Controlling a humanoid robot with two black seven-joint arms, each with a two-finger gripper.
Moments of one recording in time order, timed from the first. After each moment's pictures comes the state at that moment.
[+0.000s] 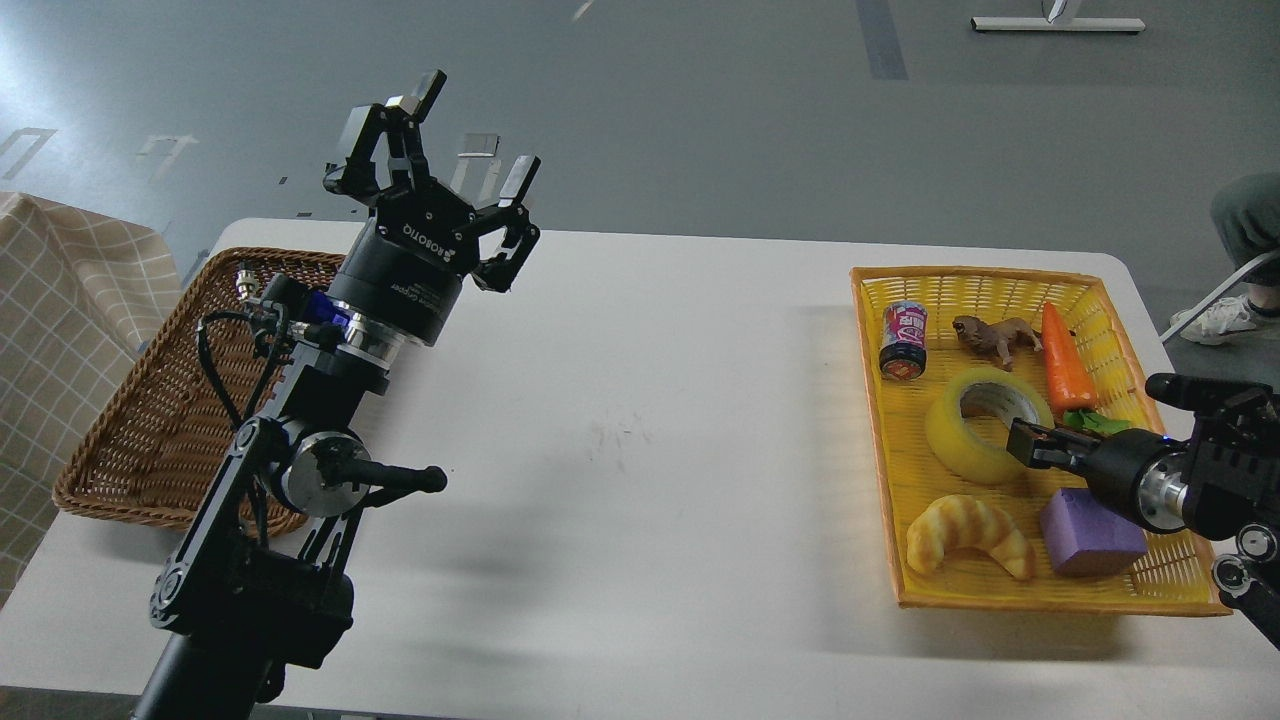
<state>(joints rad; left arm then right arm) -0.21 -0.04 -1.45 -1.53 0.77 -0.32 -0.12 0.29 -0.63 0.96 1.25 -1.90 0.40 -0.05</state>
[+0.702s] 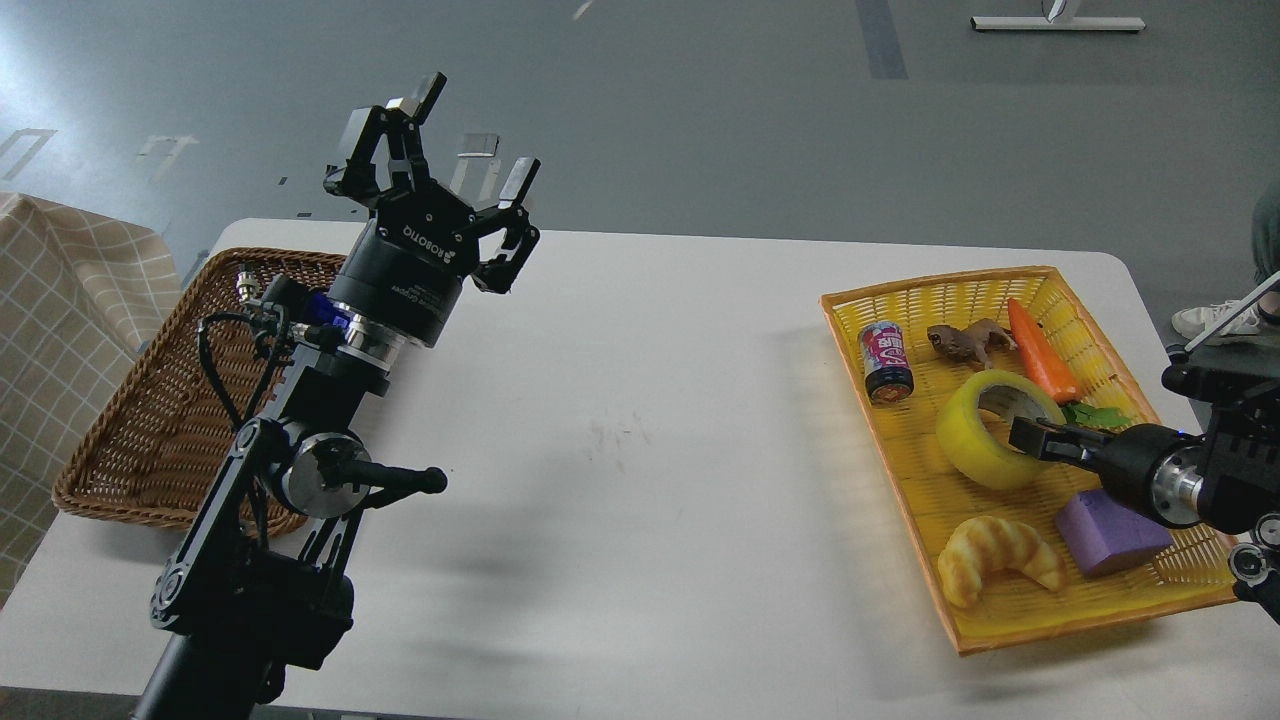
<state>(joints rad) -0.21 -0.04 -1.45 -1.53 0.77 -0.32 -0.12 0.29 -0.63 1.03 1.26 -1.89 0.43 -0.05</state>
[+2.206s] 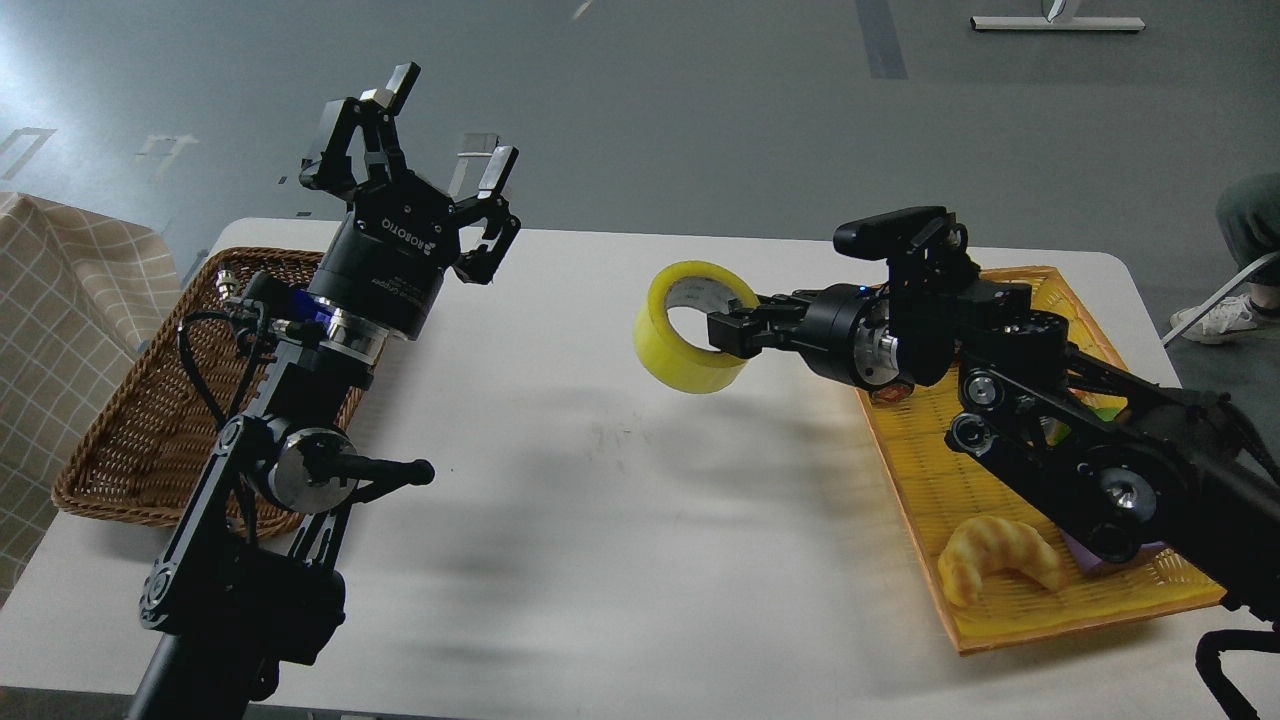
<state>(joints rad) -0.21 -0.04 -1.50 -1.53 0.77 -0.32 -0.12 0.79 -0.27 0.63 1.32 -1.85 0.49 -0.16</state>
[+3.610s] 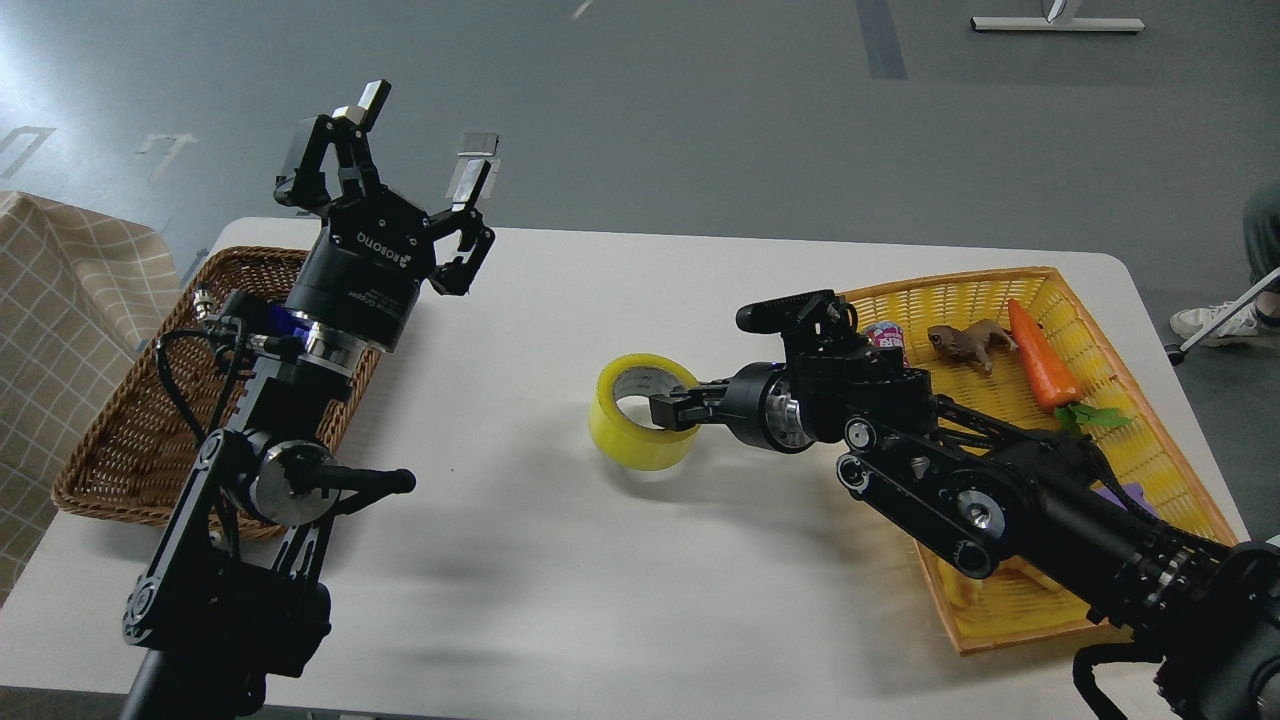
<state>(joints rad) -0.17 -0.03 -1.53 -1.53 0.77 -0.34 -0.12 0.79 -0.04 0.55 1.02 -1.85 0.49 -0.16</state>
